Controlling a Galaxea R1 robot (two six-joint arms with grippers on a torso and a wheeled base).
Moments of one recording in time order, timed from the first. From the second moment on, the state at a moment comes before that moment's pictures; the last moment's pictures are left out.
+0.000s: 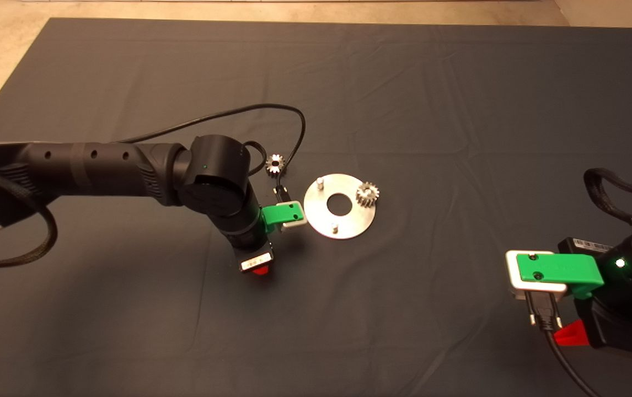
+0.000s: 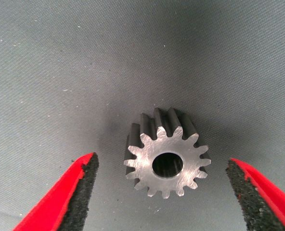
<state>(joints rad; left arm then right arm) -0.26 2.57 -0.96 0.46 1.53 -0.43 0.54 2.19 -0.42 0.06 -1.53 0.51</state>
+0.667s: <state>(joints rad) -0.26 2.57 -0.96 0.47 1.53 -0.43 0.56 2.19 -0.42 0.07 -1.53 0.51</state>
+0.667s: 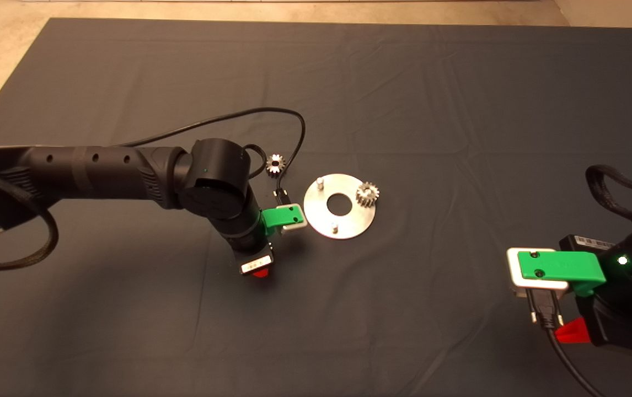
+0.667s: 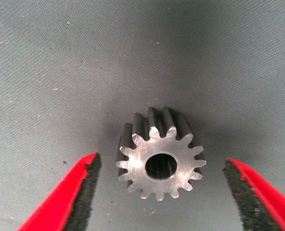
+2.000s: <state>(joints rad) -0.26 2.57 -0.95 0.46 1.53 -0.44 0.58 2.21 -0.42 0.07 -1.53 0.51</state>
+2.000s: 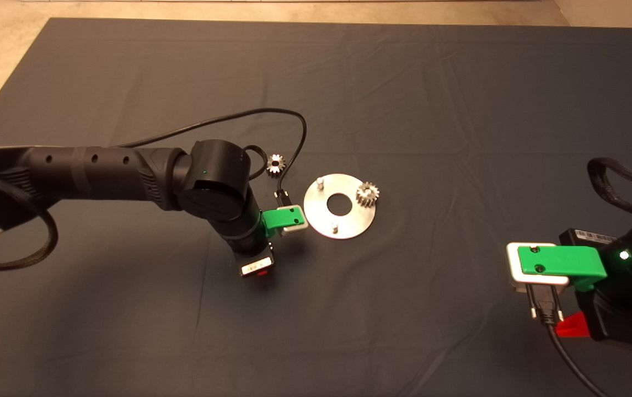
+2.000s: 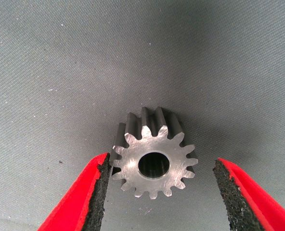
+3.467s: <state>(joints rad) -0.26 2.58 -0.95 0.47 1.53 -0.47 0.60 2.21 -0.42 0.08 -1.53 0.51</state>
